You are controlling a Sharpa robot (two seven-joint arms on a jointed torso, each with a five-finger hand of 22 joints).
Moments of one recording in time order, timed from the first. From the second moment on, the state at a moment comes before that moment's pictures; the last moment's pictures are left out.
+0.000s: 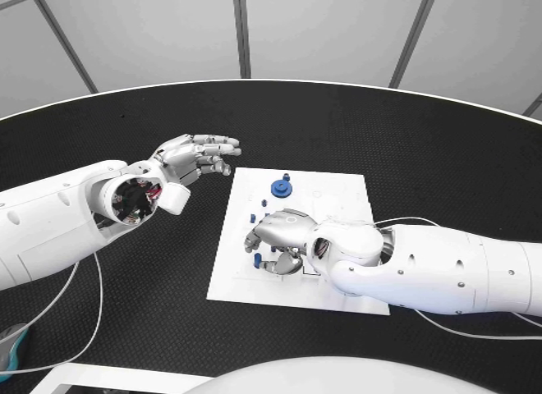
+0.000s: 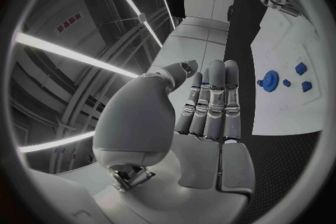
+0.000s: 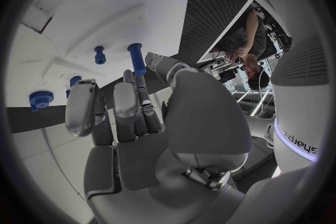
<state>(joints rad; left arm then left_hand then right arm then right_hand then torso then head) 1.24 -0.78 -0.04 1.34 0.05 0.06 0.13 1.36 -0.16 0.57 -0.03 0.24 0.87 0.21 0.30 0.42 0.98 0.14 0.35 0.14 1.07 0.06 1.06 0.43 0.17 0.87 0.15 0.96 0.72 1.09 -0.65 -0.12 1.66 -1.76 -0.24 -0.16 1.32 -0.24 0.57 0.04 0.18 0.87 0.16 0.16 0.45 1.02 0.11 0.08 0.11 1.45 0.02 1.22 0.99 0.05 1.44 0.12 1.26 1.31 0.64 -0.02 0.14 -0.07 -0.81</state>
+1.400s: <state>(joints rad) 1.24 -0.77 -0.04 1.32 0.05 0.06 0.13 1.36 -0.16 0.56 -0.03 0.24 0.87 0.21 0.30 0.42 0.98 0.14 0.35 0.14 1.07 0.06 1.06 0.42 0.17 0.87 0.15 0.96 0.73 1.03 -1.17 -0.12 1.95 -1.44 -0.50 -0.57 1.18 -0.16 0.09 0.29 0.33 0.96 0.10 0.34 0.60 1.43 0.02 1.36 1.31 1.46 -0.05 1.50 1.31 0.02 1.47 0.05 1.57 1.31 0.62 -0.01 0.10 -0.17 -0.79</state>
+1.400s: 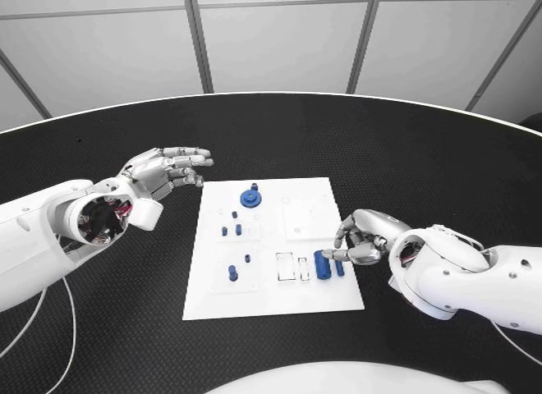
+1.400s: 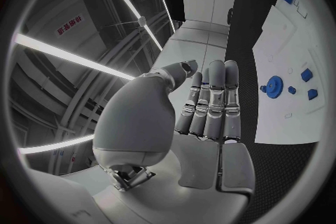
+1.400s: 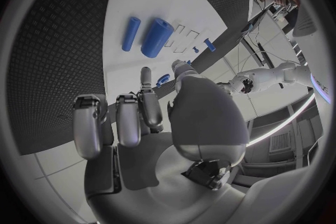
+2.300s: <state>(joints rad) 1.24 -0.78 -0.04 1.33 0.05 0.07 0.13 1.36 -0.16 0.56 -0.03 0.24 0.87 0.21 0.30 0.42 0.98 0.14 0.35 0.14 1.07 0.06 1.06 0.42 0.17 0.87 0.15 0.96 0.73 0.98 -1.07 -0.12 1.87 -1.45 -0.46 -0.59 1.18 -0.16 0.08 0.29 0.33 0.96 0.09 0.34 0.61 1.43 0.02 1.36 1.31 1.46 -0.05 1.50 1.31 0.02 1.47 0.05 1.57 1.31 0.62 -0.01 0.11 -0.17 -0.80</state>
